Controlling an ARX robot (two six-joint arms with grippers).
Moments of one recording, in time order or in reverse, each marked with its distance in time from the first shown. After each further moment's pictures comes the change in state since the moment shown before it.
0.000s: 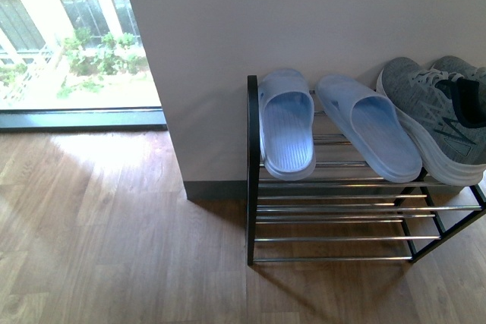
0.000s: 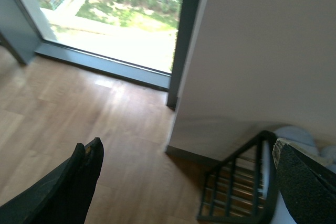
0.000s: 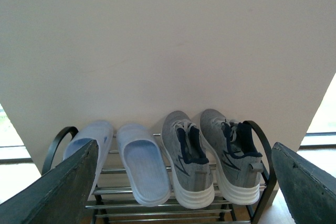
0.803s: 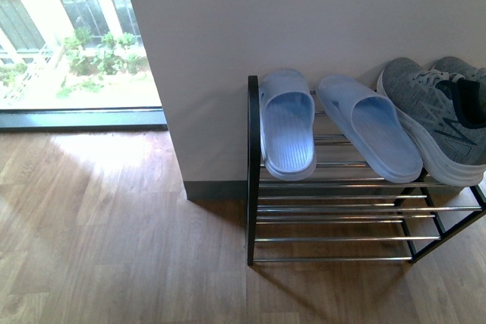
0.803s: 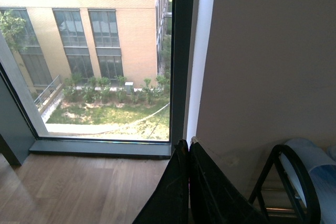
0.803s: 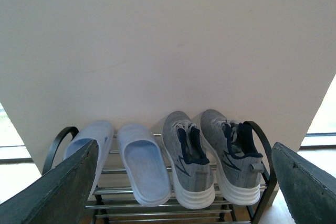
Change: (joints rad) left arm 0.259 -0.464 -0.625 0.687 0.438 0.419; right arm 0.000 0.000 0.000 0.000 0.000 0.000
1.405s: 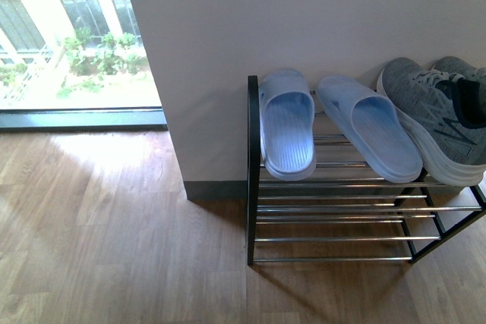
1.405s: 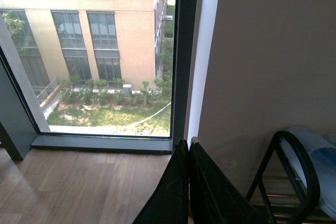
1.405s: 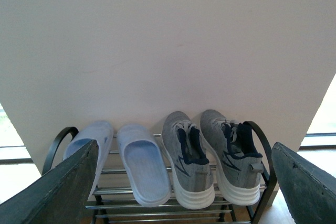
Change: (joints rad) left arm 0.130 -0.326 -0.144 -0.174 0.130 0.003; right arm 0.000 0.000 0.000 0.000 0.000 0.000
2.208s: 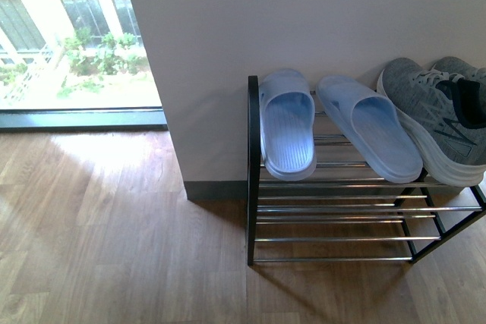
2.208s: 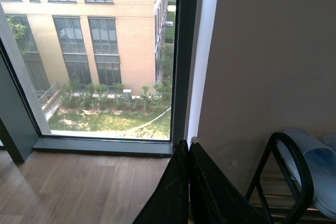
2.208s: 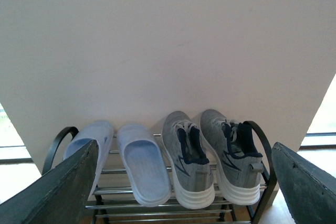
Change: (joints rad) left arm 0.000 -0.325 0.000 -0.315 0.000 0.000; right arm 0.000 0.000 0.000 0.000 0.000 0.000
